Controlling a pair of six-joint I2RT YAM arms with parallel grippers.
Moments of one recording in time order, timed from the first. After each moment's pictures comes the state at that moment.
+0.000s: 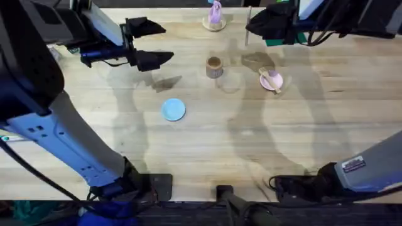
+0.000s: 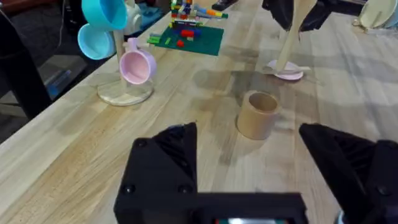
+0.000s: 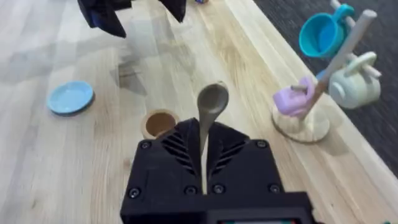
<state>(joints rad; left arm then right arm) 0.31 2.01 1.29 -0.76 1.47 1.41 -0.04 1.84 1.28 -0.28 -1.20 -0.87</state>
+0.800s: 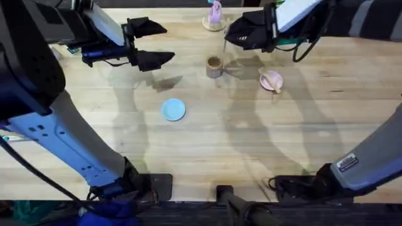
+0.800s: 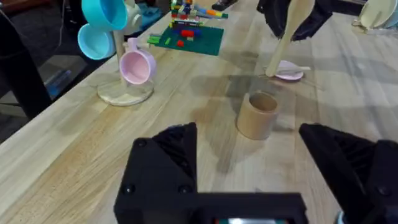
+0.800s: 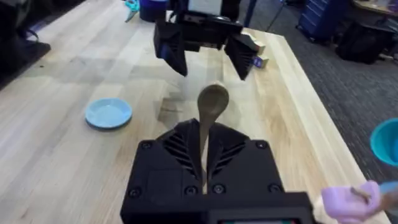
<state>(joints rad) 0.30 2.02 1.29 -0.76 1.47 1.41 0.09 1.94 1.27 -0.17 -1.44 -1.07</state>
